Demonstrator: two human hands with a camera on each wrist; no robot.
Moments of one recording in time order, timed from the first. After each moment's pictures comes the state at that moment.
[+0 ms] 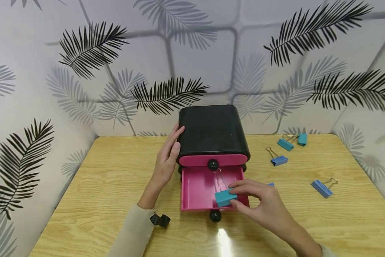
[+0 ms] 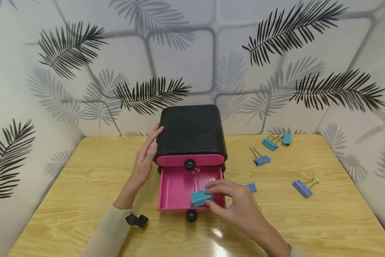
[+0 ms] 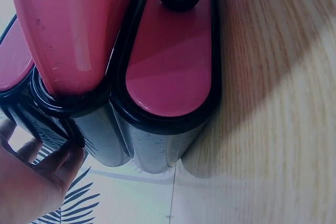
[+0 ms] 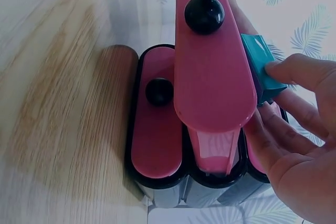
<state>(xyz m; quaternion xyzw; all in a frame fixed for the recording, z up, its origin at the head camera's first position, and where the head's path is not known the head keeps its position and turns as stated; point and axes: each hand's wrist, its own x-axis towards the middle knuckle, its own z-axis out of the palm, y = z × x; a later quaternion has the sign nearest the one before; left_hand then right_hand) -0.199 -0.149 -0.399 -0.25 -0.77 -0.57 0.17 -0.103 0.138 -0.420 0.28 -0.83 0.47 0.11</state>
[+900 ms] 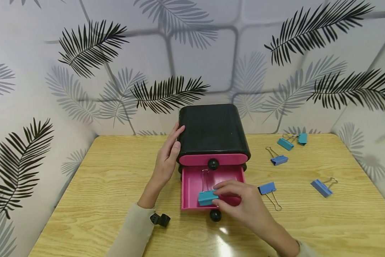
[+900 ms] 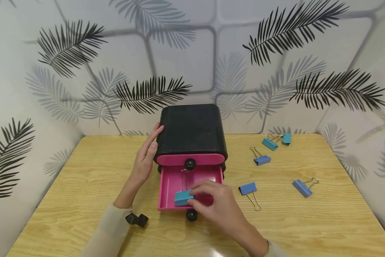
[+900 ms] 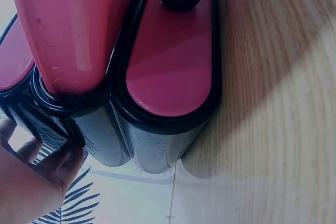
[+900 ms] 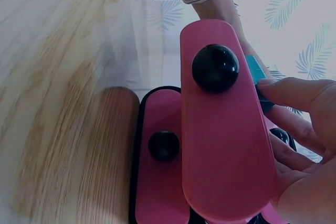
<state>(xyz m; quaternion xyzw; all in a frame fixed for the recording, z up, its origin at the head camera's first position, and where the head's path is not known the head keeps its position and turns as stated) -0.197 -0.148 -0.397 -0.25 -0.77 -0.56 0.17 -0.105 0.097 -0.425 0.26 -0.82 0.49 0.10</state>
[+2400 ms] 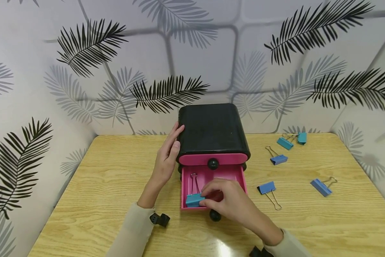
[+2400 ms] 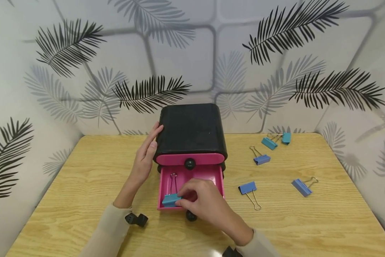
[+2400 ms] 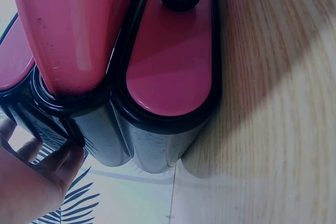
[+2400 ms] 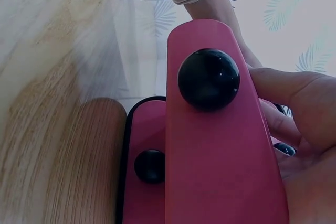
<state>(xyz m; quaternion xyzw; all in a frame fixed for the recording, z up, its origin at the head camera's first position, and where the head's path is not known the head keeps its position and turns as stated) -0.197 -0.149 -0.396 -0.25 -0.77 -0.57 0.16 -0.123 0.071 -0.417 0.26 -0.85 0.45 -0.04</state>
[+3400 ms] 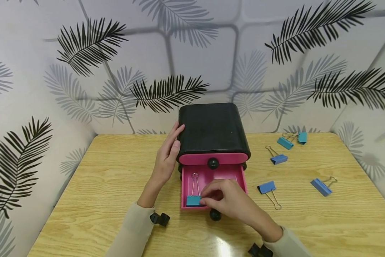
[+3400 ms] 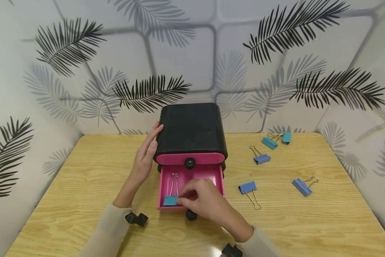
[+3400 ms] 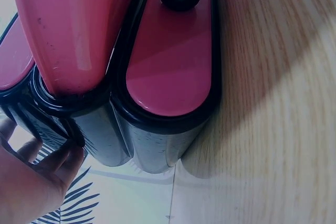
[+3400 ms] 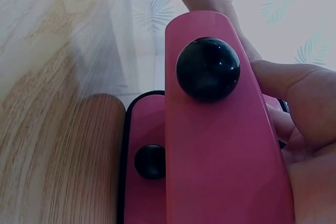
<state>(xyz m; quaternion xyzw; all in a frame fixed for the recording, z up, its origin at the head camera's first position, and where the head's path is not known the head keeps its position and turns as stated) -0.198 -0.149 -0.397 -0.25 -0.77 -0.56 0.17 -0.130 0.073 -0.420 0.27 -0.85 0.45 -0.09</state>
